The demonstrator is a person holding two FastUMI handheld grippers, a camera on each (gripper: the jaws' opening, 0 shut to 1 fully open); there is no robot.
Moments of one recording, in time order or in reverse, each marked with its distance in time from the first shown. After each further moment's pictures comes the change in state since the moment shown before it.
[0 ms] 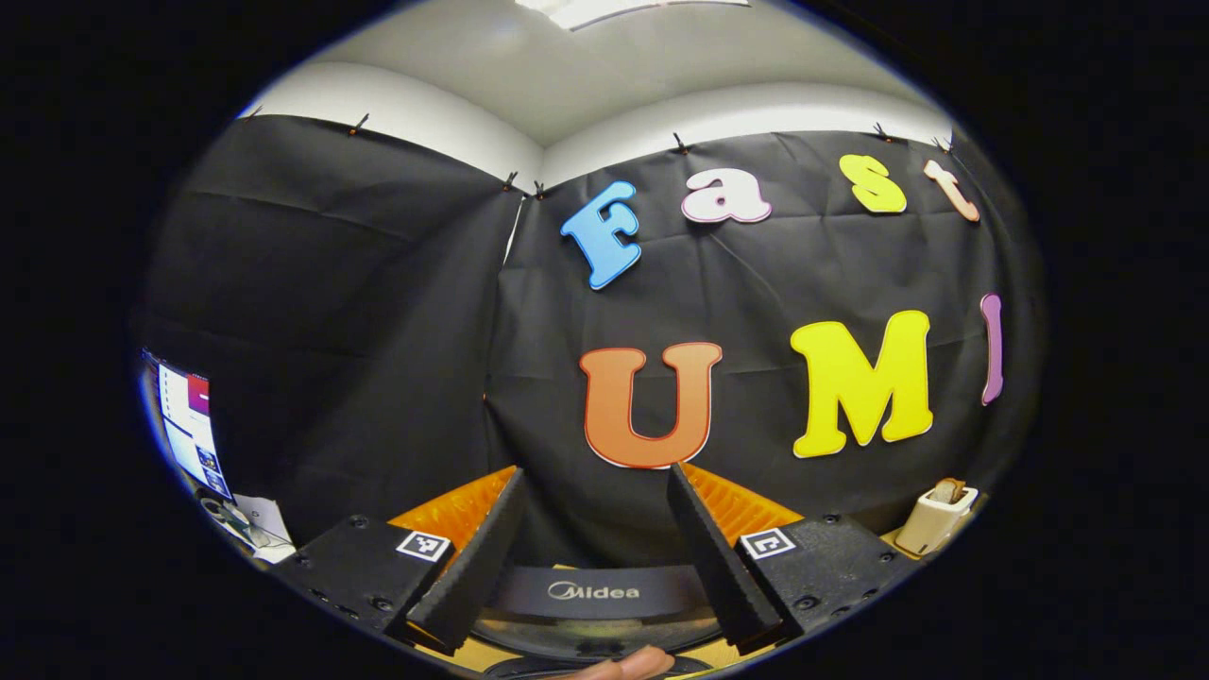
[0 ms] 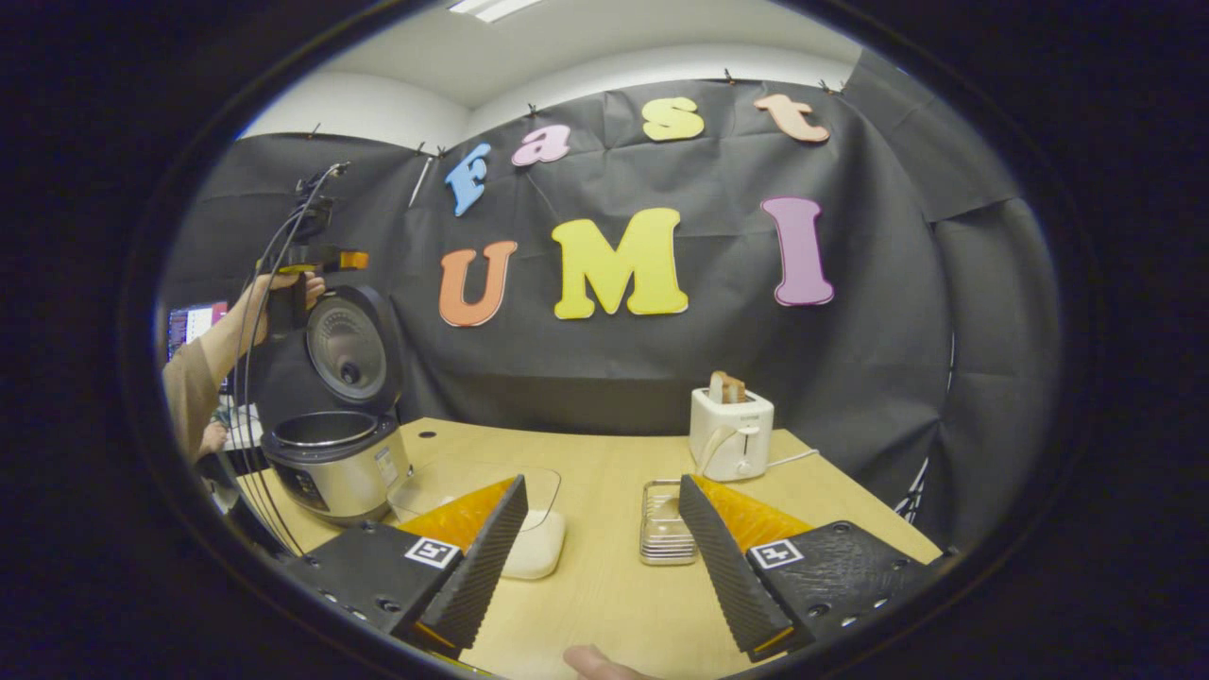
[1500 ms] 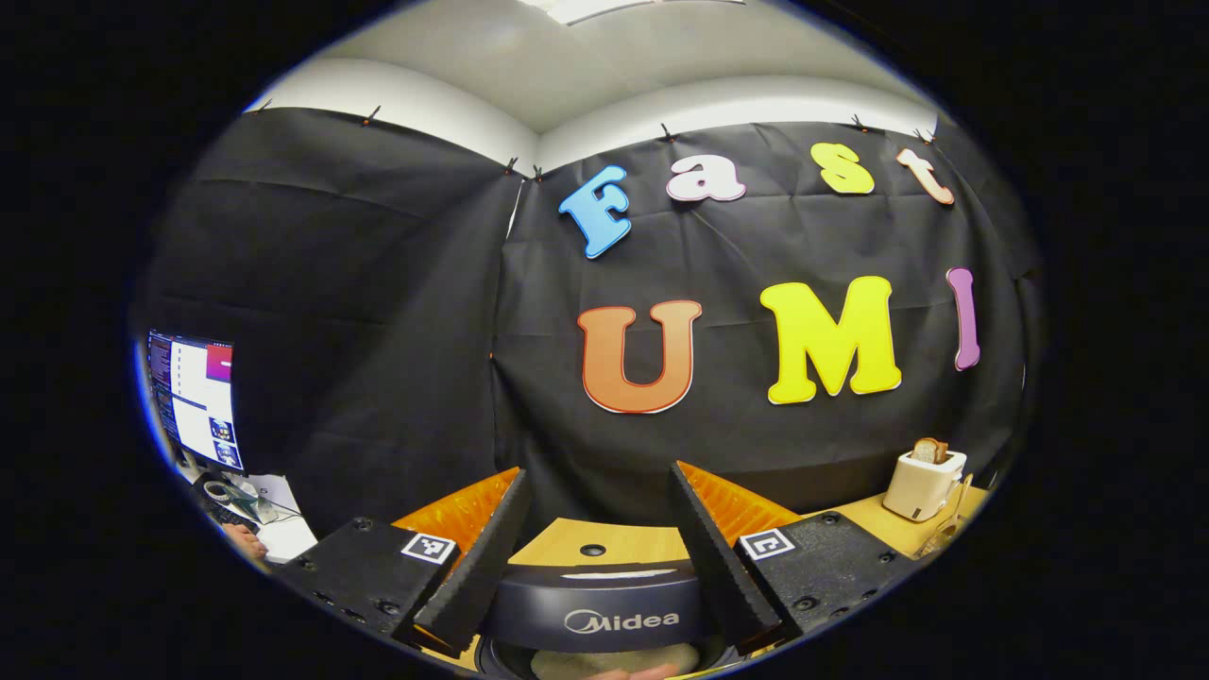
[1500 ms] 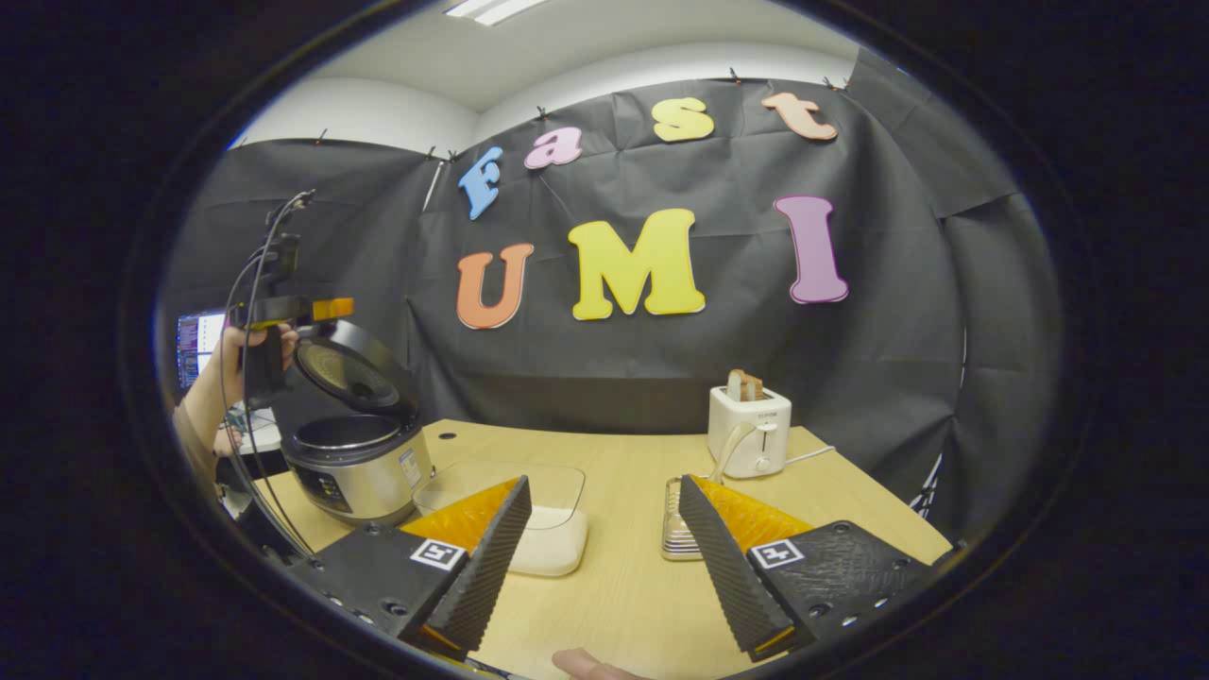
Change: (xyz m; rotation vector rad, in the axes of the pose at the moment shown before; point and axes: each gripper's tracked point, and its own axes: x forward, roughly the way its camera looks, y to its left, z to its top) left arm -0.133 -0.004 -0.071 0.028 0.089 -0.036; right arm -0.012 0.020 0.001 -0.003 -0.009 0.048
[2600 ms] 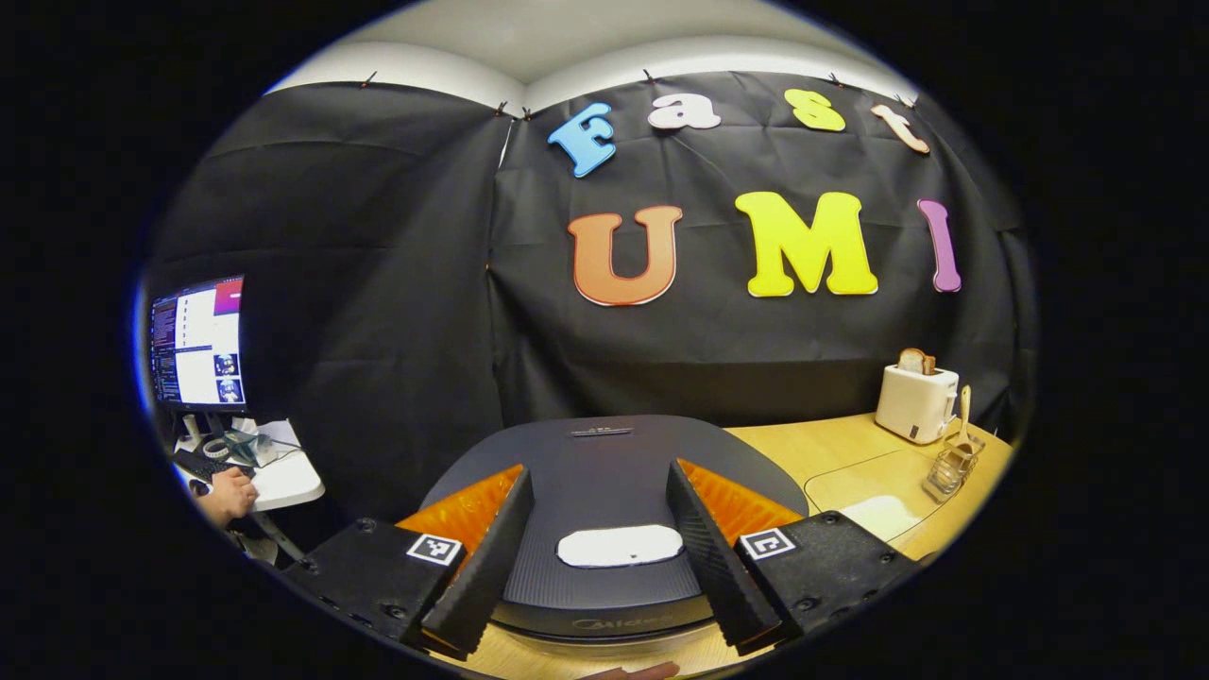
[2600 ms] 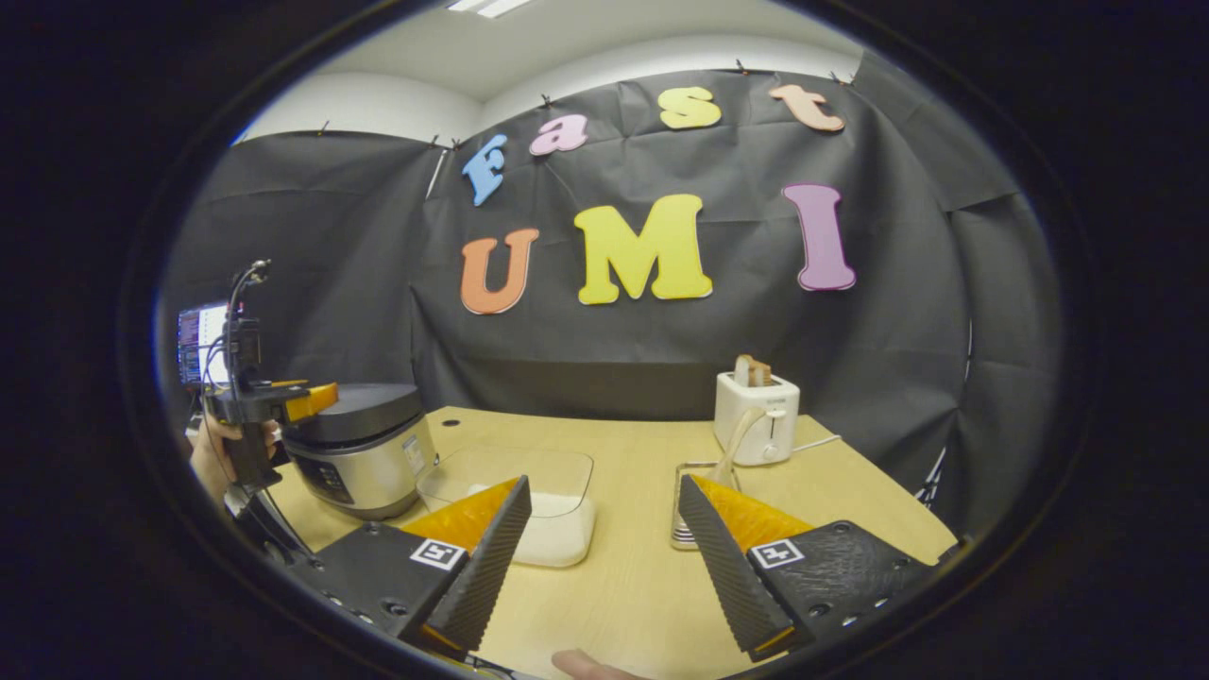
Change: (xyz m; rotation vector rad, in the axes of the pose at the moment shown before) left arm -0.071 -0.008 -0.133 0.024 0.267 -0.014; right arm 0.004 0.007 -0.015 -0.005 0.046 0.008
